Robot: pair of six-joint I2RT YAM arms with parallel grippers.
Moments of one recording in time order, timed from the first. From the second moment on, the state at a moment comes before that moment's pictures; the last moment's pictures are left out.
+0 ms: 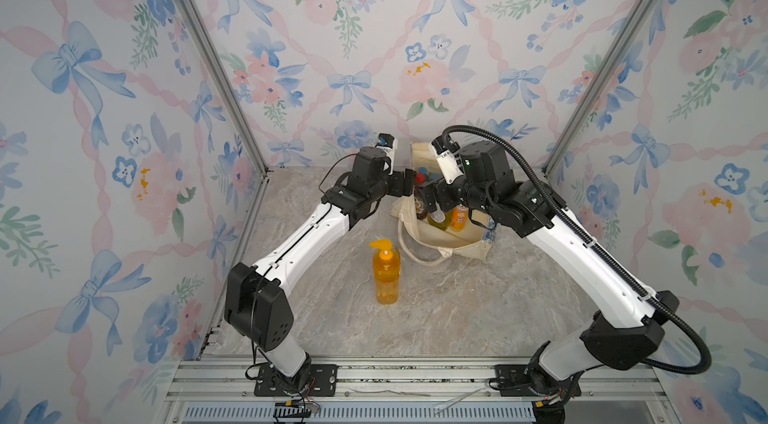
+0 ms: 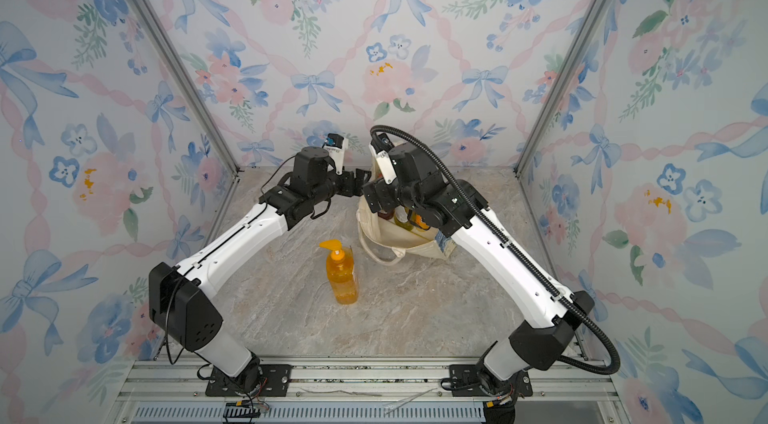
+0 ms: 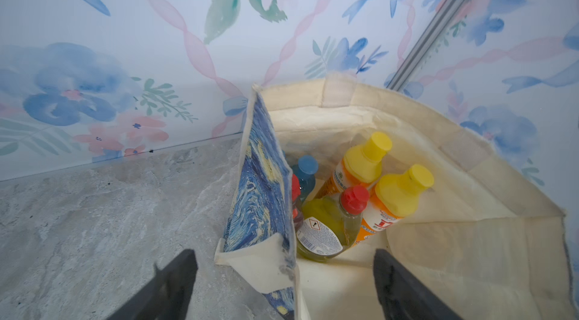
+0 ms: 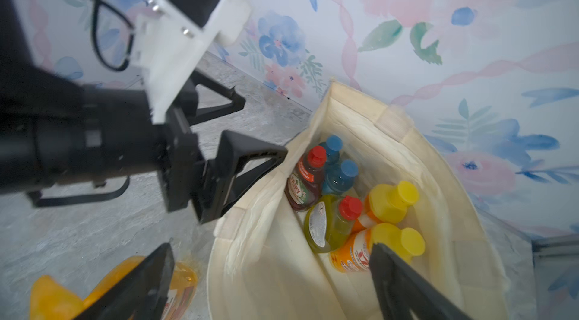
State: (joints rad) left arm -0.52 1.61 1.53 -0.28 -0.01 -0.24; right arm 0.77 1.53 1.86 -0.86 0.19 -0.02
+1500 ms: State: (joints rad) left arm -0.35 1.36 1.39 -0.28 -0.14 -0.27; right arm 0.97 1.62 1.30 -0.30 -0.09 0.01
